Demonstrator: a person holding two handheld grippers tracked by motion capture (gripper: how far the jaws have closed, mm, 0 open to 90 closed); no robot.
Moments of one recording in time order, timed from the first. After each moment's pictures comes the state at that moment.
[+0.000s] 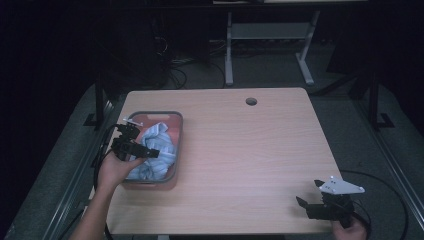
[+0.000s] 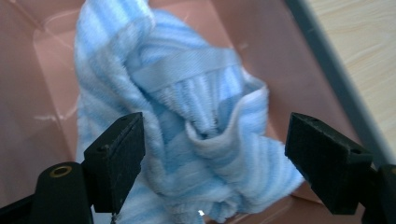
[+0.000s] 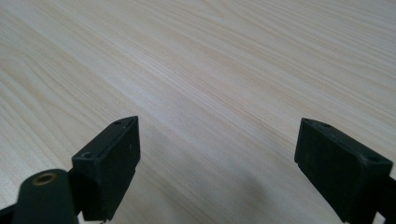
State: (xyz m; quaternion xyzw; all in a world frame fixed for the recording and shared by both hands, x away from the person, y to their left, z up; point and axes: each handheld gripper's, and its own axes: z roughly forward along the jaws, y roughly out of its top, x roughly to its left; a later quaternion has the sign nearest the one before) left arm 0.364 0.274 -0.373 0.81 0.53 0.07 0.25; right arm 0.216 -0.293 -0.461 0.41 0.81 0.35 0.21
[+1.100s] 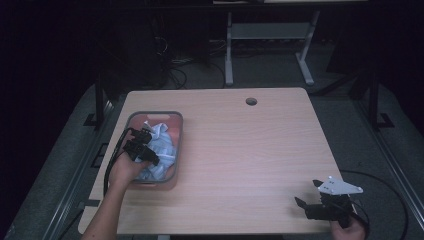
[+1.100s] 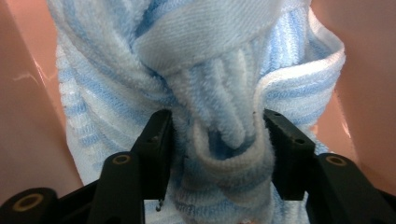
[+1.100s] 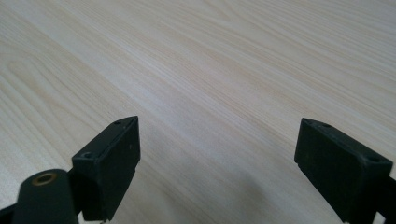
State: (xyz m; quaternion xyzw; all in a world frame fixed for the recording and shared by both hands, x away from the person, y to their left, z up) left arm 0.387 0.252 -0.408 0.83 0.54 0.04 0.10; right arm 0.216 -0.289 -0.461 0.41 0.81 0.36 0.21
